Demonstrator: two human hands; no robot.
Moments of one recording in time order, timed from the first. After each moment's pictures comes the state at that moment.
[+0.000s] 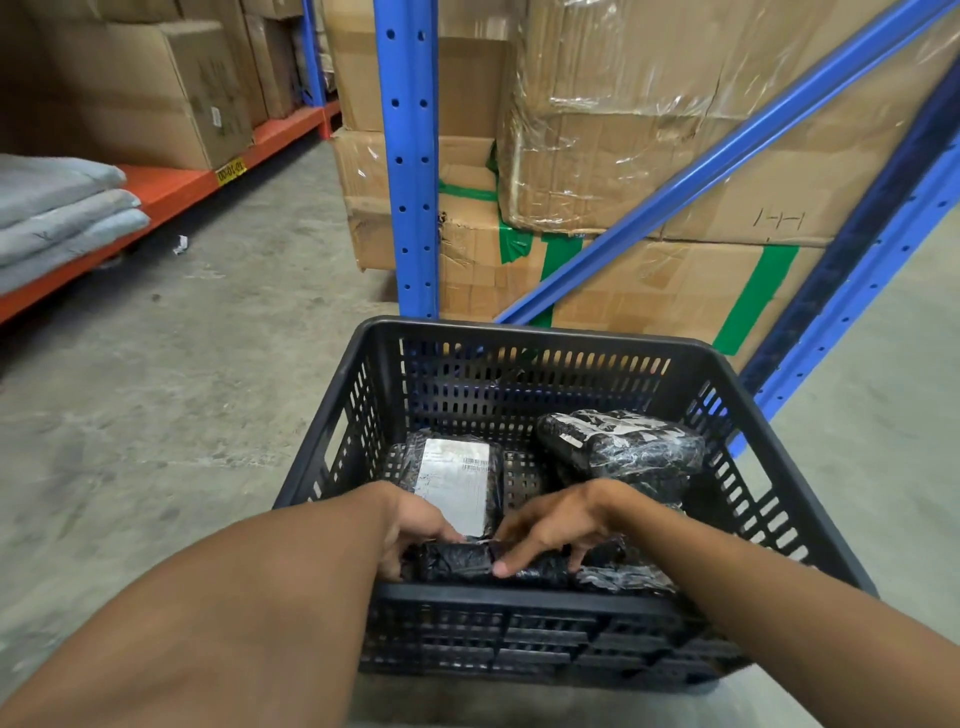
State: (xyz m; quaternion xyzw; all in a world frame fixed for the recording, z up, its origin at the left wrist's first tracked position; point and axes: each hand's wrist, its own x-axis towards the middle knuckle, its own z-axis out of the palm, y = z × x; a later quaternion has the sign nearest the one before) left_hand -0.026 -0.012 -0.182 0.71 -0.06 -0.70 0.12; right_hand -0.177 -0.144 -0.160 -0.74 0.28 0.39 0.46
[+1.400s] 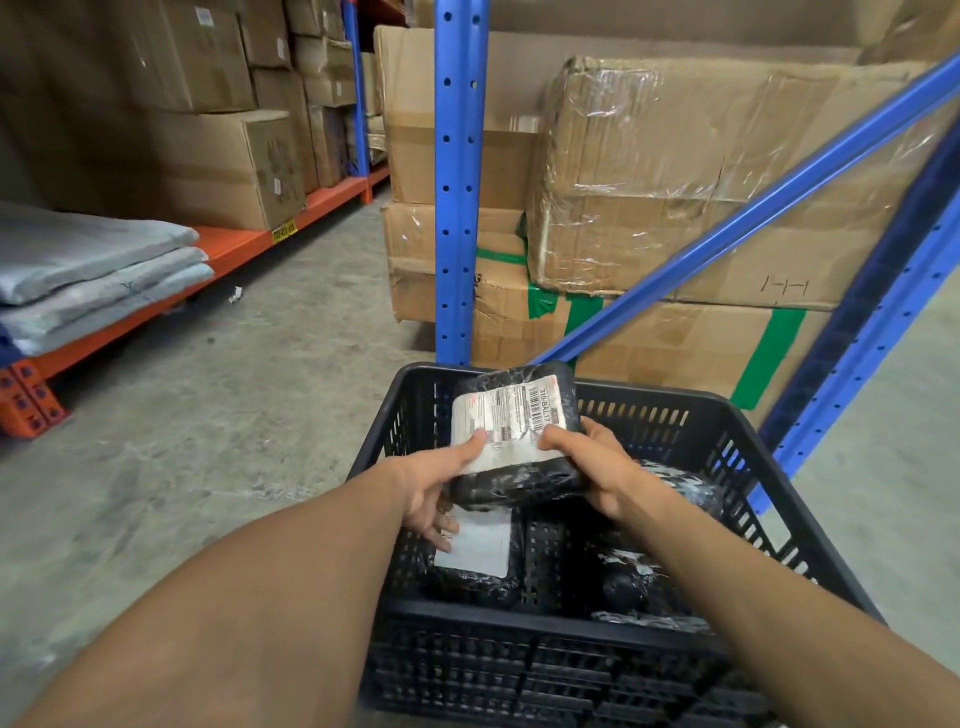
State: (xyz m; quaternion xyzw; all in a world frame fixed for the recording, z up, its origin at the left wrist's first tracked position) left_hand -0.004 -0.012 -0.101 0.67 -0.07 -0.61 0.42; right_hand -0.155 -0.156 -0.104 -0.56 0.37 -0.19 0.72
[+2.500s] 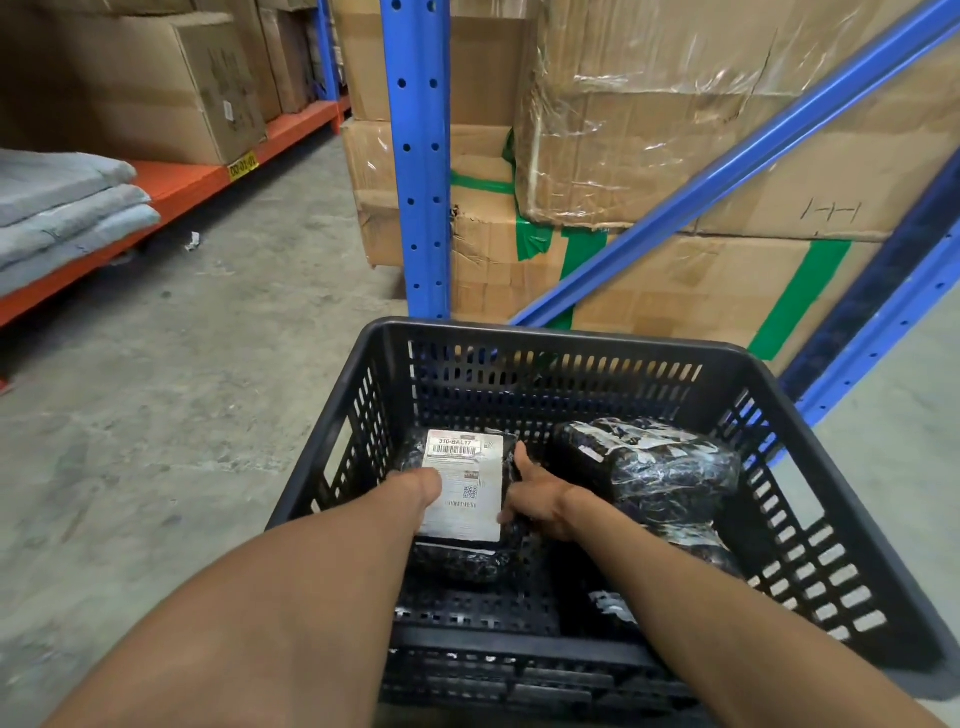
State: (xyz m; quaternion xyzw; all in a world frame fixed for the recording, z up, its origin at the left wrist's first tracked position) left_hand -0.002 -0.051 -0.192 0.84 0.00 -0.46 0.28; right_hand -0.120 -0.153 -0.202 -0.68 0.43 0.11 0.58
